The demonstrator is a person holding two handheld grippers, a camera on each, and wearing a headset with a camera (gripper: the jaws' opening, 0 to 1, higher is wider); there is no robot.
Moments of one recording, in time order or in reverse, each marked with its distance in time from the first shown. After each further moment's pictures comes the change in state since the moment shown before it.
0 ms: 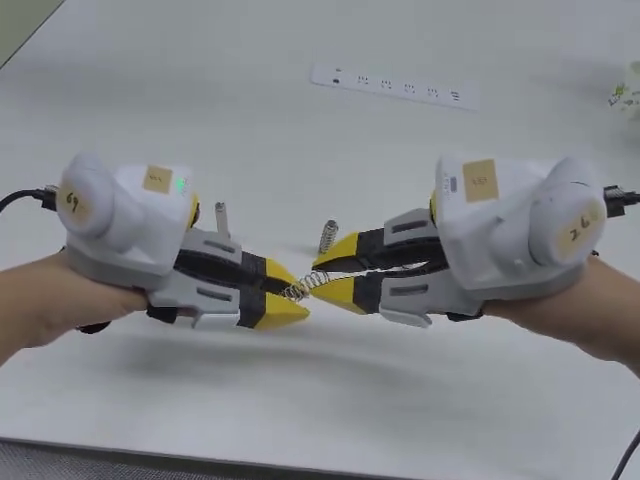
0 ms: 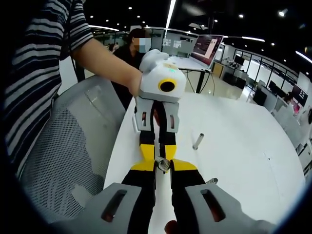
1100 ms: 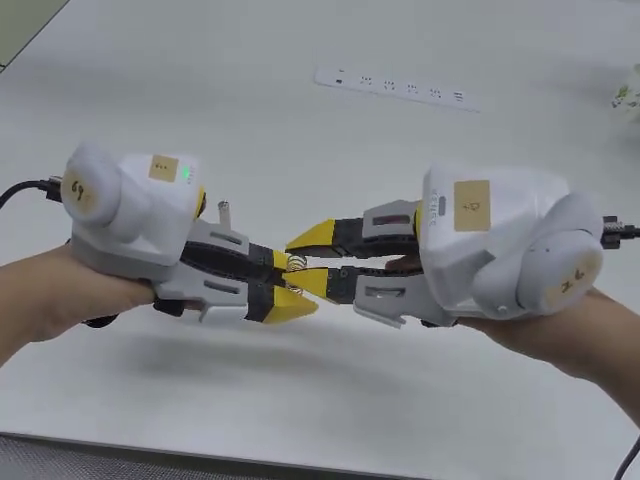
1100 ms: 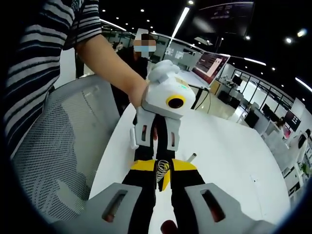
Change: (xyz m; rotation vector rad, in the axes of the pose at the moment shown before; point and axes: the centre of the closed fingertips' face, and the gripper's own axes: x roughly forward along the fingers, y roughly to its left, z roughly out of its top) left arm -0.001 0.000 0.011 -0.022 -0.022 0.012; right arm 0.008 0.000 0.027 -0.171 -0.069 -0.096
